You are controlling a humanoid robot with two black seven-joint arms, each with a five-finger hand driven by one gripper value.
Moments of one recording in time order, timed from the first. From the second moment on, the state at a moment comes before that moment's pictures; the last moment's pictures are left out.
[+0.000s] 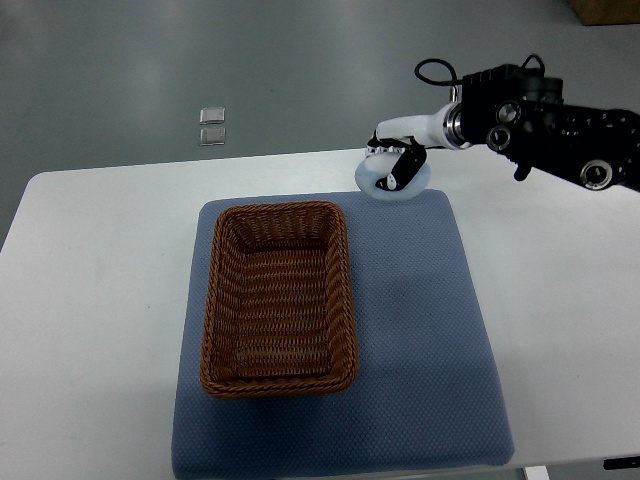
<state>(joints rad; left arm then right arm) -0.02 0.00 -0.10 -0.15 0.06 -0.04 0.06 1.35 -0.37 0.15 1.02 -1.02 0.41 -0.27</state>
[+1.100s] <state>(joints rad) -0.02 0.00 -0.09 -0.15 0.06 -0.04 0.06 1.25 0.00 0.08 0.90 -0.90 0.35 -0.27</state>
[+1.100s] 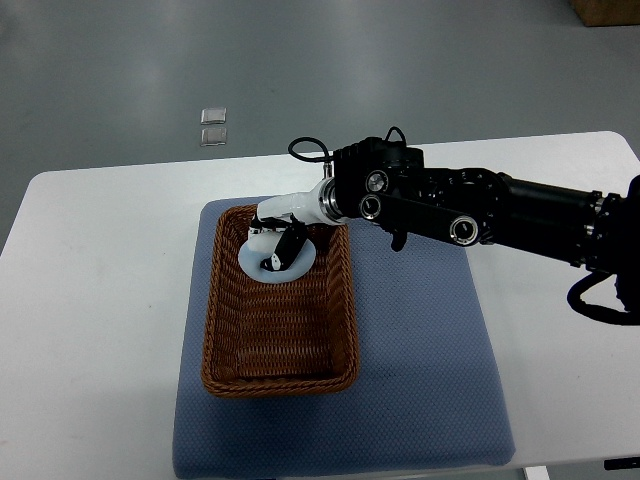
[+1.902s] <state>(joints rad) -0.02 0.00 -0.09 -0.15 0.06 -0.04 0.06 1.23 0.00 0.12 0.90 -0.88 0.34 -0.27</state>
